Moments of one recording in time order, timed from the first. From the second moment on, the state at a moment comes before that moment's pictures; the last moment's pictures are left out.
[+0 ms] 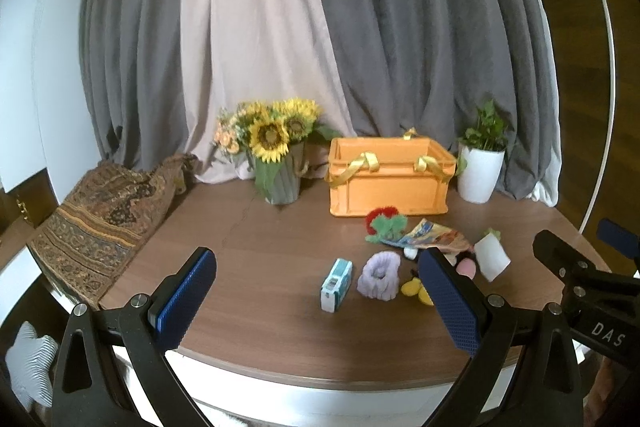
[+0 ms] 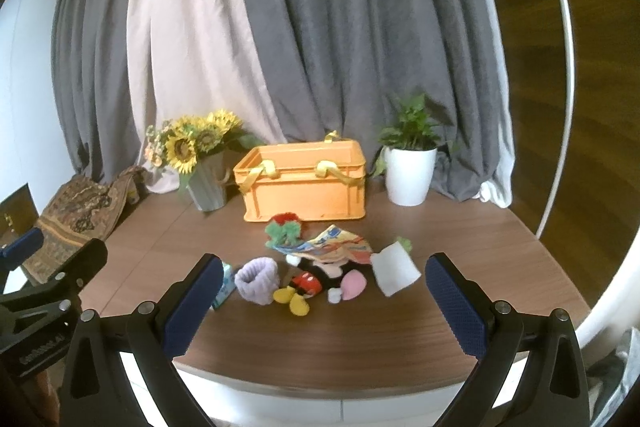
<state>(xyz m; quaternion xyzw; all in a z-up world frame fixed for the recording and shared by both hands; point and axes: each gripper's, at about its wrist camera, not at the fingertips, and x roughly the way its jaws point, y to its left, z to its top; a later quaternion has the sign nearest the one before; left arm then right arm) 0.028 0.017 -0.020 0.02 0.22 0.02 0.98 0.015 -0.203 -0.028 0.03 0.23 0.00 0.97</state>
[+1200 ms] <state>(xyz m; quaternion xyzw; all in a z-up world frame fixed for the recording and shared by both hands) 0.186 0.038 -0.175 0.05 0.36 -0.10 0.92 0.194 -0.114 -0.171 -0.04 0.42 0.13 0.90</state>
